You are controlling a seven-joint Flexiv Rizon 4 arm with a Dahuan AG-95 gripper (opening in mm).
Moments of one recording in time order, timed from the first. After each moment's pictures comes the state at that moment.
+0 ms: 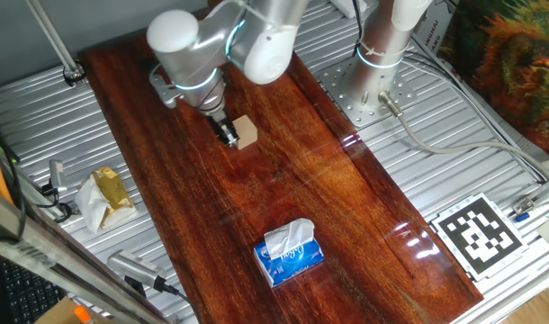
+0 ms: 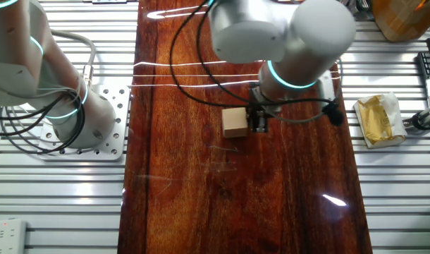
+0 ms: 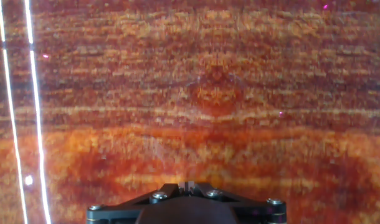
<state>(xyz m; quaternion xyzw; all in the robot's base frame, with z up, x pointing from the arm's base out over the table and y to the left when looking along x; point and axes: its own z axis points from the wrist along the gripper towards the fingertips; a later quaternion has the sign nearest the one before) 0.442 -0.004 0.017 0.03 -1.00 -0.03 0.08</state>
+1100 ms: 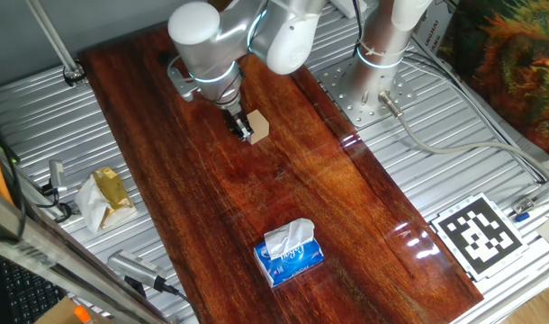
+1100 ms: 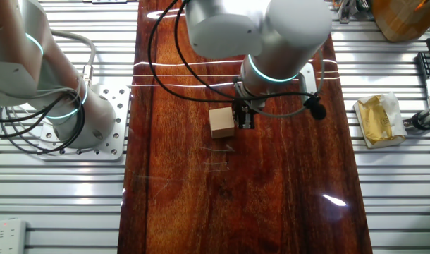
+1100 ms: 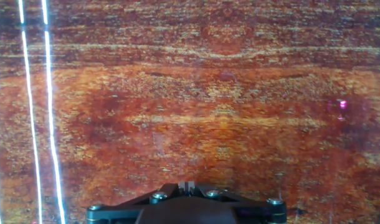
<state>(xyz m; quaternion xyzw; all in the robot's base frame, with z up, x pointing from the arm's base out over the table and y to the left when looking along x) 0.418 -0.001 0.027 0.03 -1.00 -0.03 0.08</state>
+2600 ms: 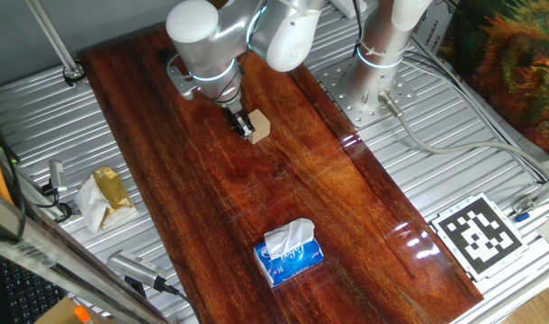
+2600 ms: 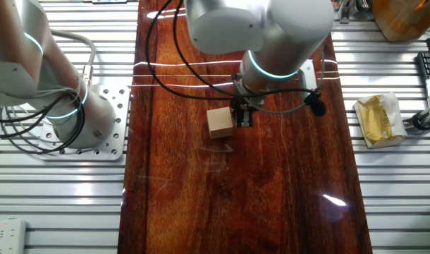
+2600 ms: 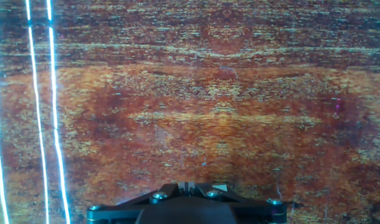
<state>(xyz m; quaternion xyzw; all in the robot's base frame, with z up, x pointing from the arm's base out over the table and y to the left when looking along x) 0.407 0.000 0.034 0.03 -1.00 -0.02 0.09</state>
